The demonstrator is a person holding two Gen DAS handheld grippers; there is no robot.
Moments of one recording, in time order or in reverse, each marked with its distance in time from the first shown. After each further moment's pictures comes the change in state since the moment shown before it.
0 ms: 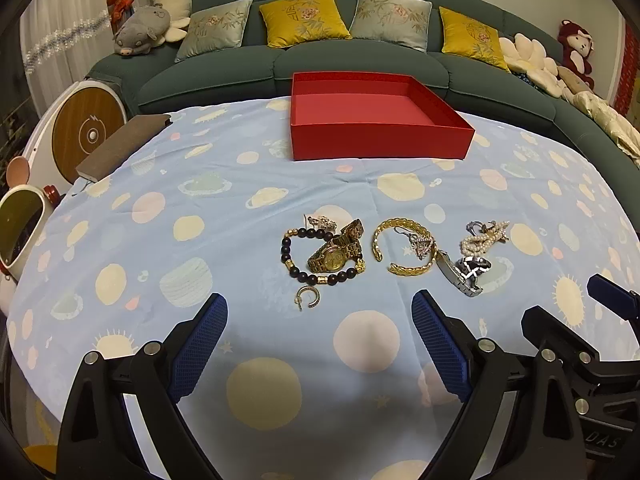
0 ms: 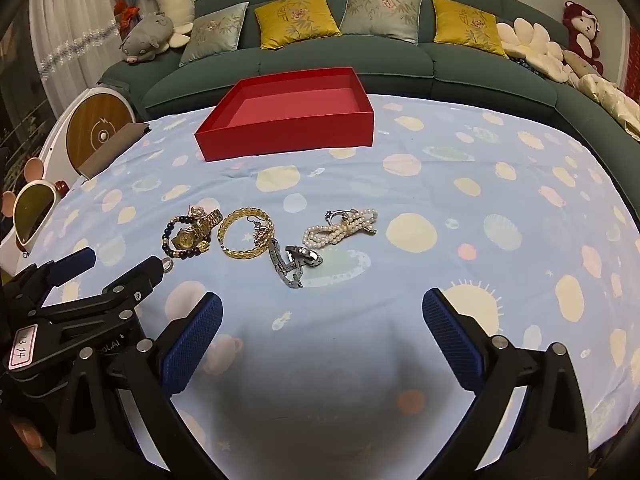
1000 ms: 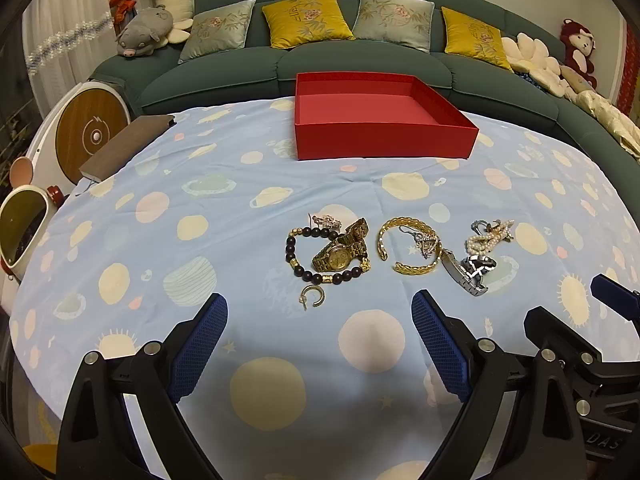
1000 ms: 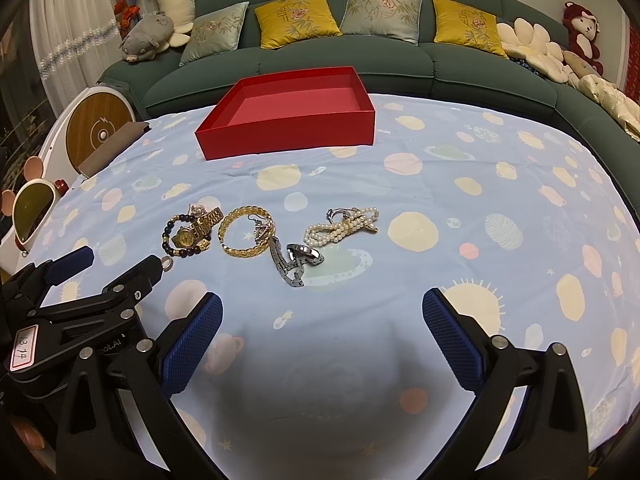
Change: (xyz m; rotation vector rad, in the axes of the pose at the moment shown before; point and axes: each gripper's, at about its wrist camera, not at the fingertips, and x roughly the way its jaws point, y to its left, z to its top) left arm 0.000 0.004 0.000 -0.001 0.000 0.010; right arm 0.000 0.002 0.000 0.000 0.001 -0.003
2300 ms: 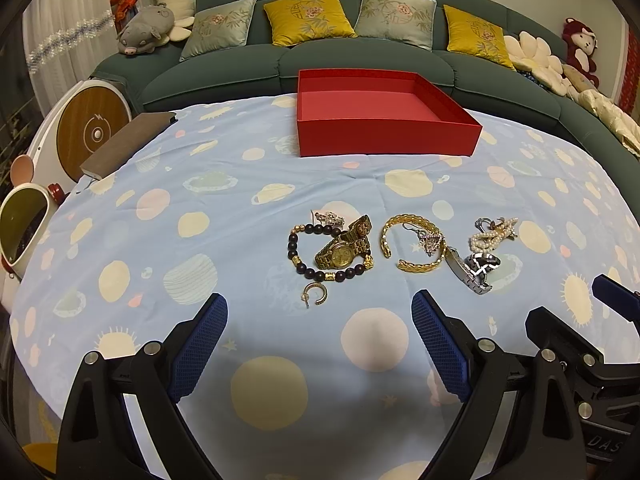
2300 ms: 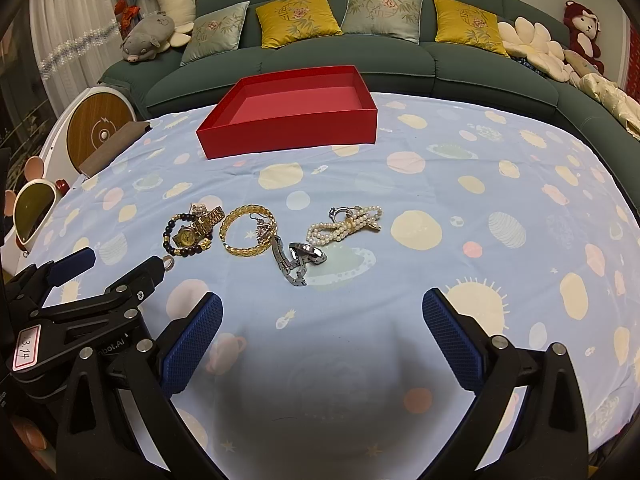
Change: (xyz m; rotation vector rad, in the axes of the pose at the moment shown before) left arm 0.004 0.001 -0.001 -0.004 0.009 0.003; right arm 0.001 0.001 -0.001 -0.001 0.000 0.004
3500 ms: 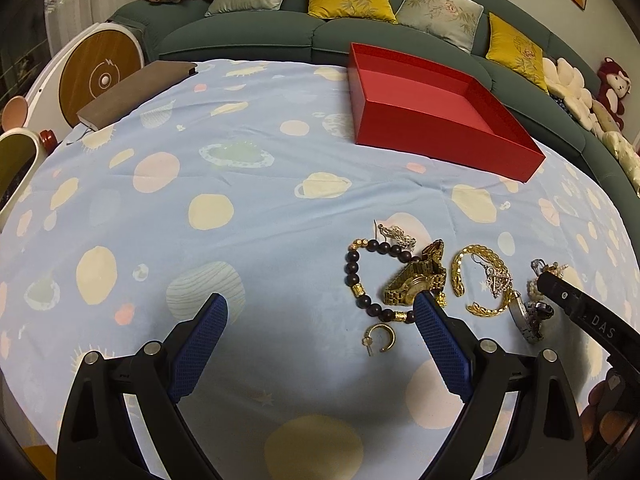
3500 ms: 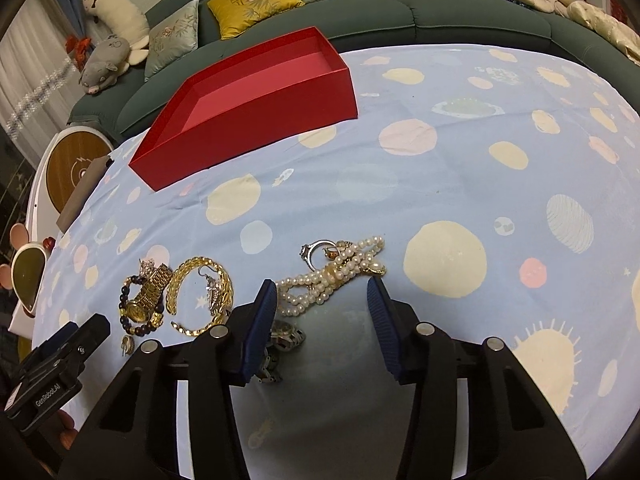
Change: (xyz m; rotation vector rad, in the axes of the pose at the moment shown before) left arm 0.054 0.053 0.018 -0.162 0.085 -0.029; right arm 0.101 -0.031 0.037 0.224 0.090 0.048
